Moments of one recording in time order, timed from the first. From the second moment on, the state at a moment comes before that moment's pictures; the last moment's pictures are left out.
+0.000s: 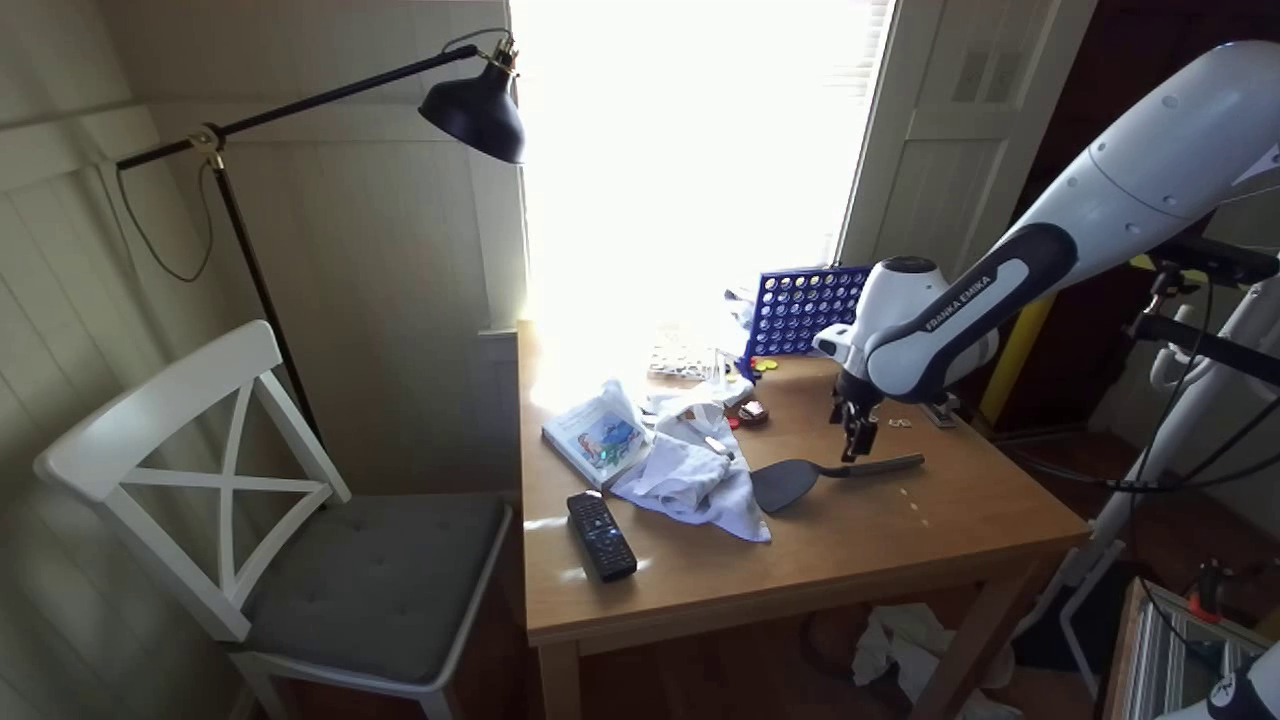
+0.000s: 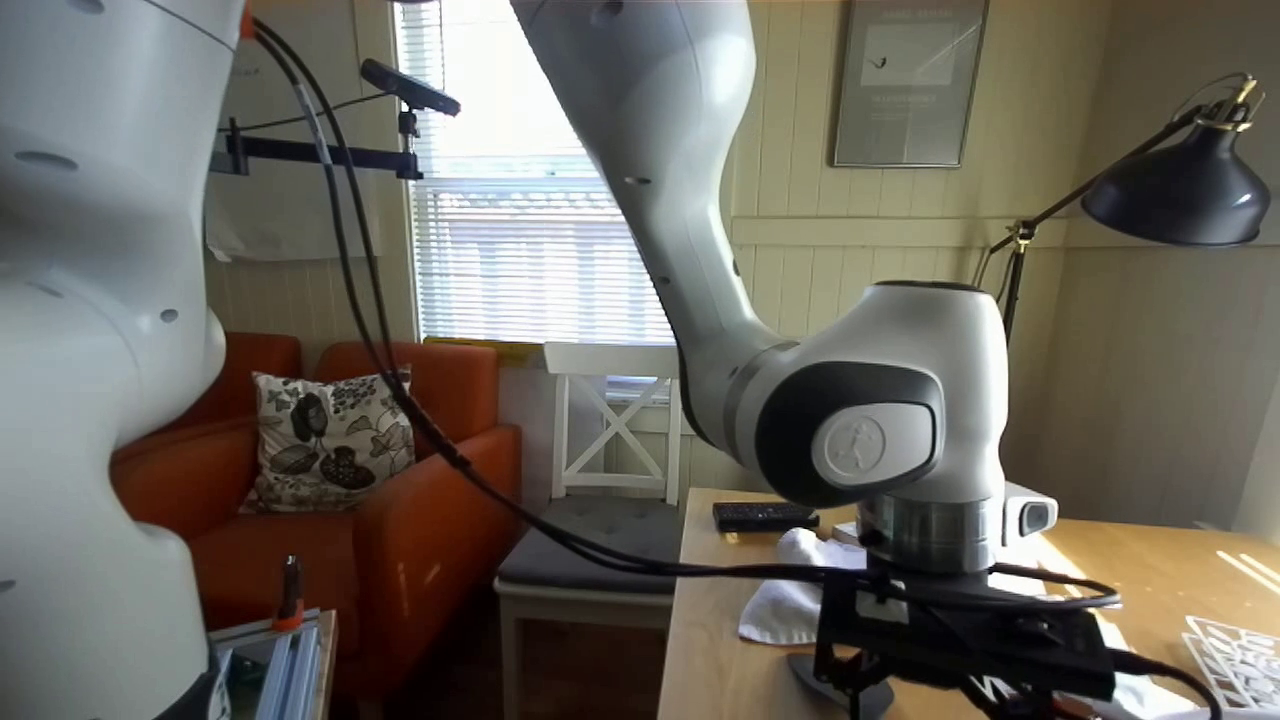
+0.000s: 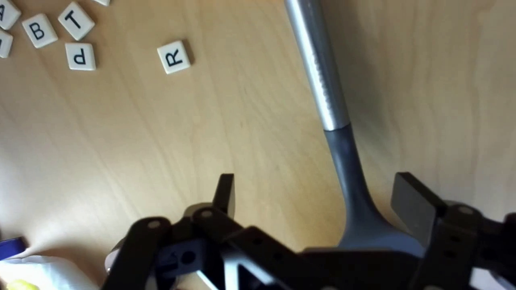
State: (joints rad) arm -0.21 0.33 -0.10 -2.33 -0.11 2.77 -0.91
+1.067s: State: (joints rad) arm -0.14 0.36 -0.08 -2.36 -0.24 2.76 -0.90
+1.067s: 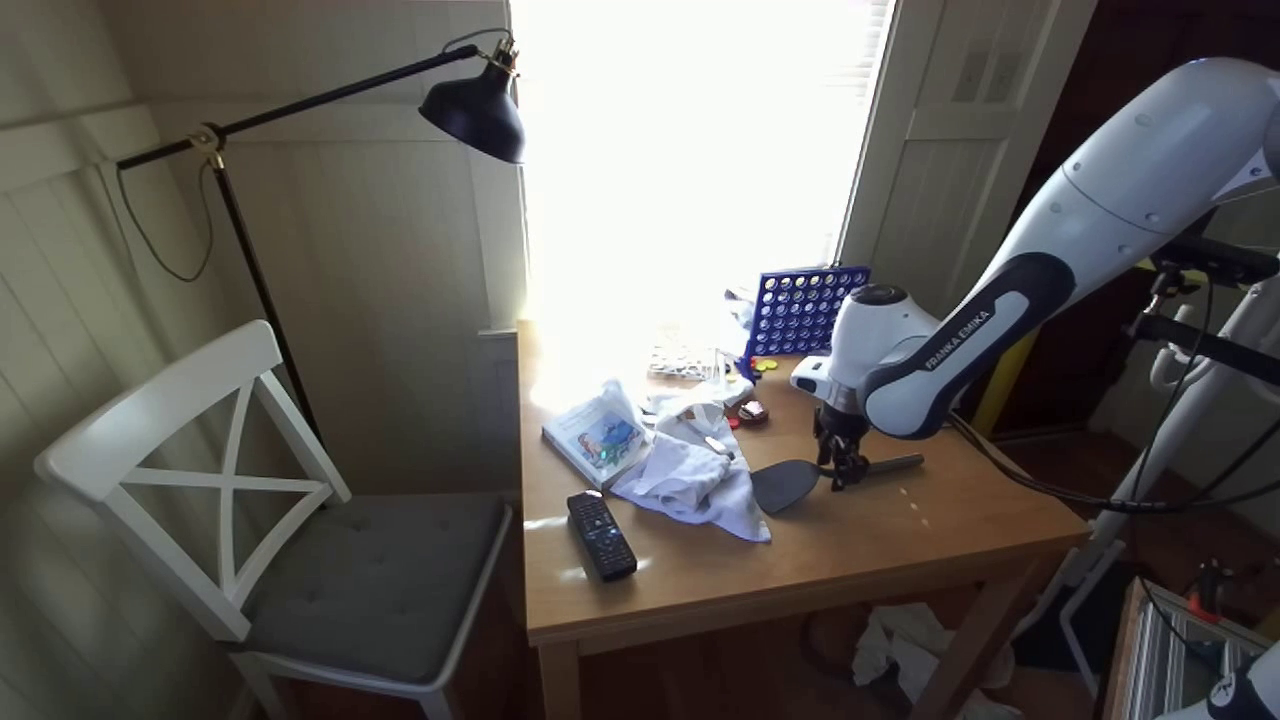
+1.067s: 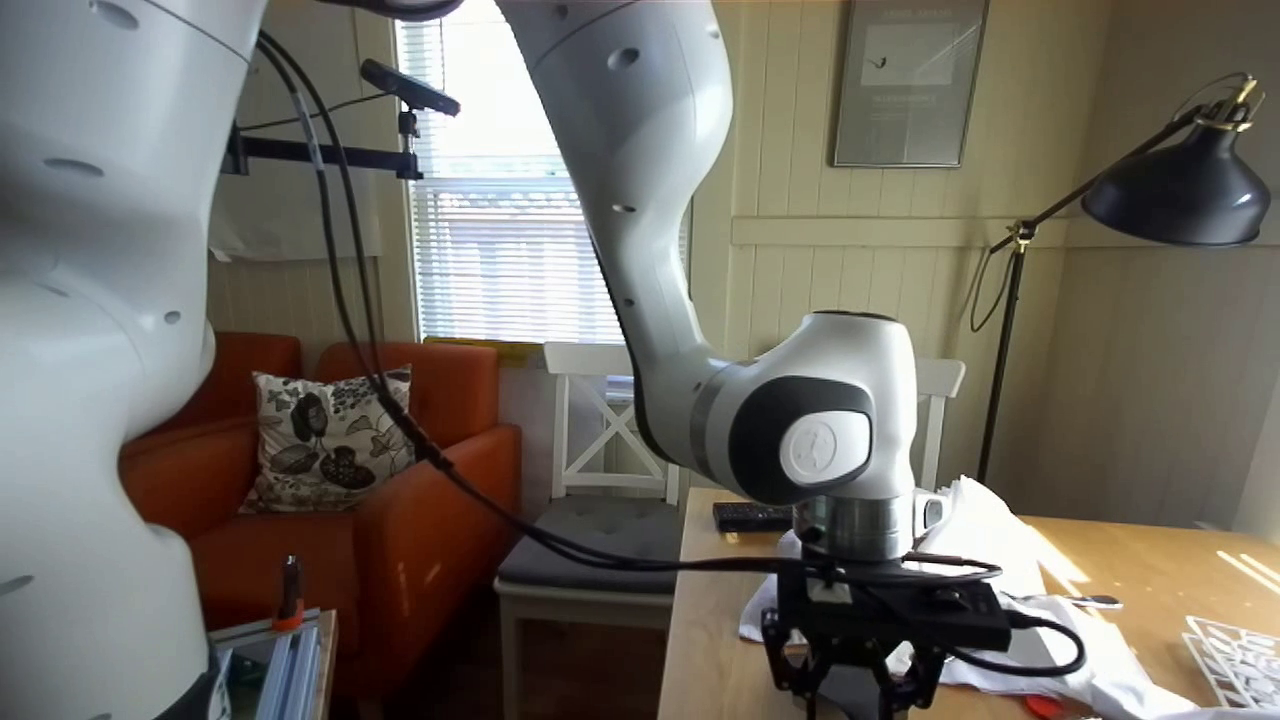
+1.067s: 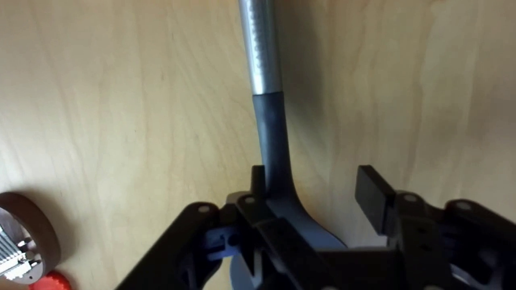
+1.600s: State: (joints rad) arm -0.14 0.37 -0.10 -2.33 -0.24 2.76 -0.86
